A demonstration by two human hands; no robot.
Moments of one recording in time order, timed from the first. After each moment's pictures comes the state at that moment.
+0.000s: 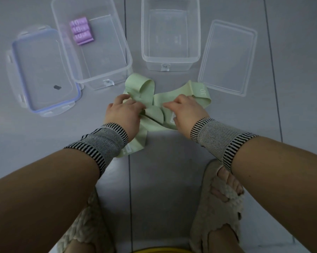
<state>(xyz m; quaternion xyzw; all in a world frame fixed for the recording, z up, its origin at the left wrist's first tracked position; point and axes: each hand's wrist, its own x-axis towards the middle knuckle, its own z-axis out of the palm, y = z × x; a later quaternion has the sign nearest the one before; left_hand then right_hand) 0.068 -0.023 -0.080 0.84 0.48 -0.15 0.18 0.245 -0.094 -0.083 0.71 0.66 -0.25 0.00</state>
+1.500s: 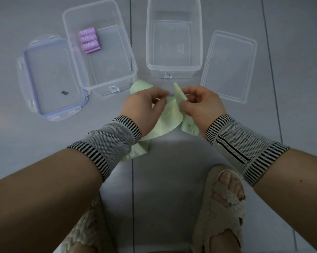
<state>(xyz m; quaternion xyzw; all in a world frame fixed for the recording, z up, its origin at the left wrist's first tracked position) 0.104 -0.026 -0.031 0.76 0.50 0.14 0.40 0.248 -0.089 -0.042 0.73 0.26 -0.46 -0.43</state>
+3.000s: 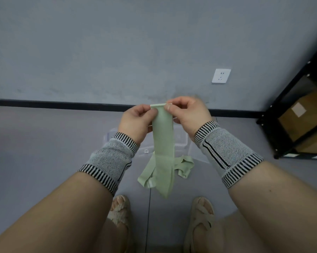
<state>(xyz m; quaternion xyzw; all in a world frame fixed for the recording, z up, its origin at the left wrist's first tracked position) 0.018 -0.134 0.350 0.51 0.43 0.43 0.61 0.155 -0.162 0.361 0.60 0.47 -0.37 -0.53</state>
